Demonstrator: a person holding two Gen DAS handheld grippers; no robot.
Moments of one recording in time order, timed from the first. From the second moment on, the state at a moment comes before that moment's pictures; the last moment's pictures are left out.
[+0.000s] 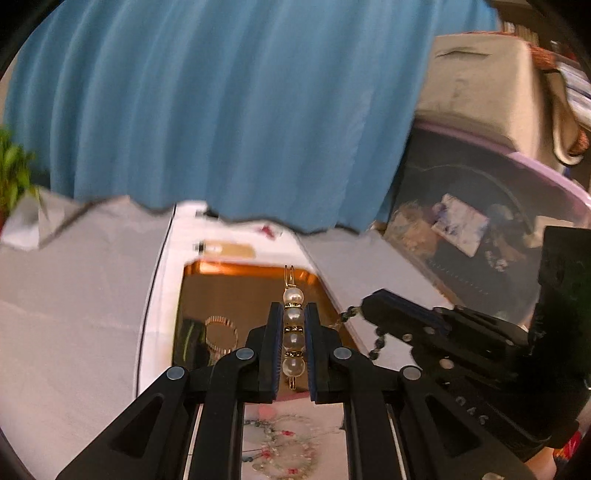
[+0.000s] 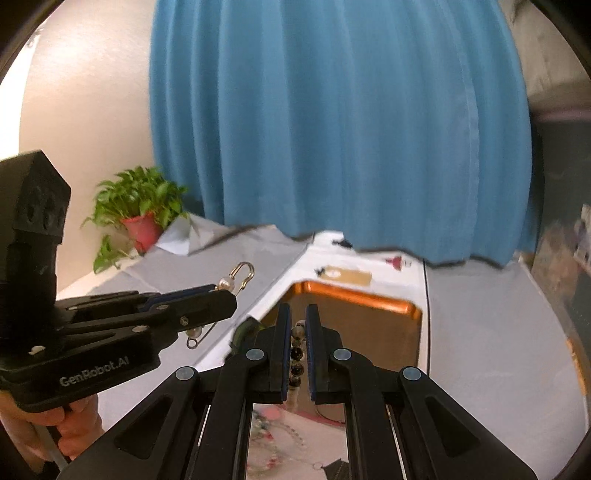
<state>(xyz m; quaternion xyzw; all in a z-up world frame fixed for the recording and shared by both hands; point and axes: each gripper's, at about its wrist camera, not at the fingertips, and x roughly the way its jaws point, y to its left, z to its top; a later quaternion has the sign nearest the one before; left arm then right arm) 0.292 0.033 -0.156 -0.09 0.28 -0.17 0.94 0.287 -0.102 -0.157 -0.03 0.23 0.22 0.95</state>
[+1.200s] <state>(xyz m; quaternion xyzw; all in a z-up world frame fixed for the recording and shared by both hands) 0.334 0.030 -0.233 -0.04 0.37 -0.12 0.92 0.354 -0.117 -0.260 -0.04 0.36 0.15 0.92</state>
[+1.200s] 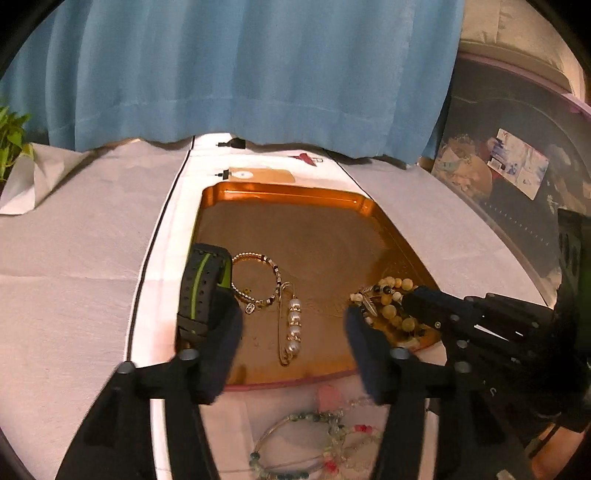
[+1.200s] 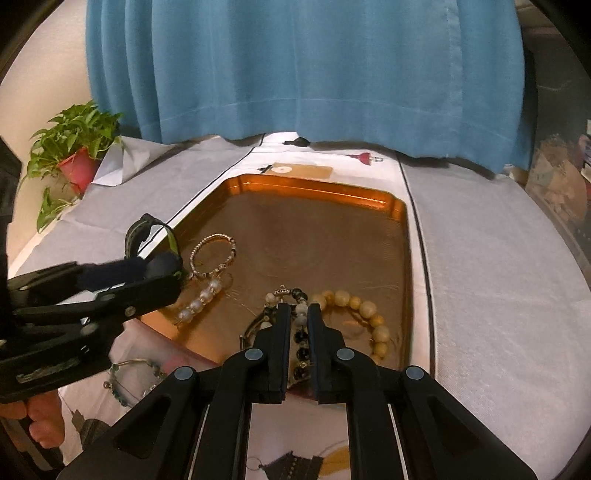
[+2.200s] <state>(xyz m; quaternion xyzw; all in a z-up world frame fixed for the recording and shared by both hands) 0.058 0.044 -0.049 -0.05 0.30 -0.07 0.95 0.076 -0.133 -0.101 0.04 0.32 0.16 0.93</state>
